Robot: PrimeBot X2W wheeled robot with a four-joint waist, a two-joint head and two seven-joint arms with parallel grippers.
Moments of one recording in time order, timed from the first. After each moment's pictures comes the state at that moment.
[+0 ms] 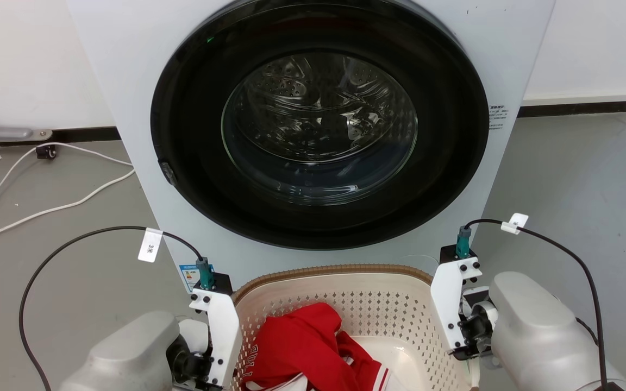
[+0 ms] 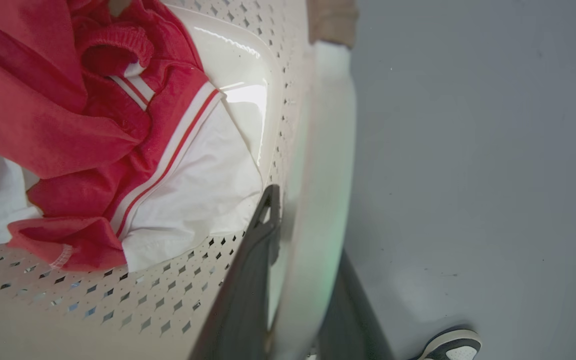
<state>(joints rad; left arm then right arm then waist) -0.72 0.39 -1.27 0.84 -1.31 -0.12 0.66 -0.76 -0.04 0.52 1.25 0.48 0.13 0.84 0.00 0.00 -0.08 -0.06</state>
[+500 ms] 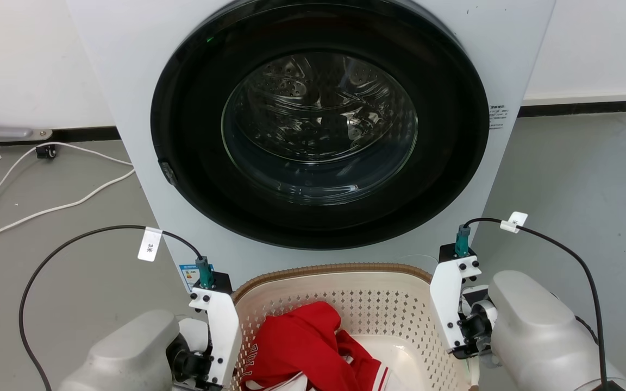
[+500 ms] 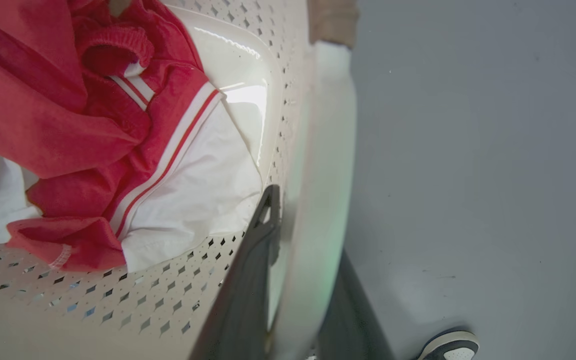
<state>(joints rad) -0.72 0.39 -1.27 0.85 -1.31 -0.12 0.67 -0.77 -0.04 0.54 1.25 0.49 0.13 0.84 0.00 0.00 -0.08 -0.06</state>
